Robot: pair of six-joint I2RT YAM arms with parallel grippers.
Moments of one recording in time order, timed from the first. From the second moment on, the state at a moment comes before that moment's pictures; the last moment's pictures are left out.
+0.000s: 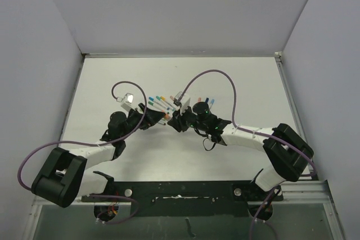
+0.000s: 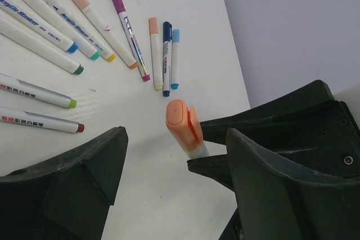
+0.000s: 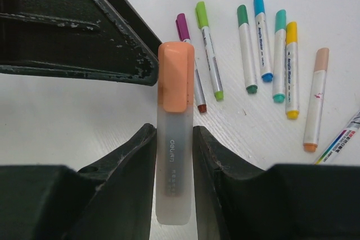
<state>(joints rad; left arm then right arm) -0.40 1.26 0.30 0.78 0.31 -0.97 0.83 1.54 0.76 0.40 -0.20 0.07</state>
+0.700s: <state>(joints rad) -0.42 1.32 0.33 0.87 0.30 -0.99 0.86 1.54 0.78 0.41 -0.20 0.07</state>
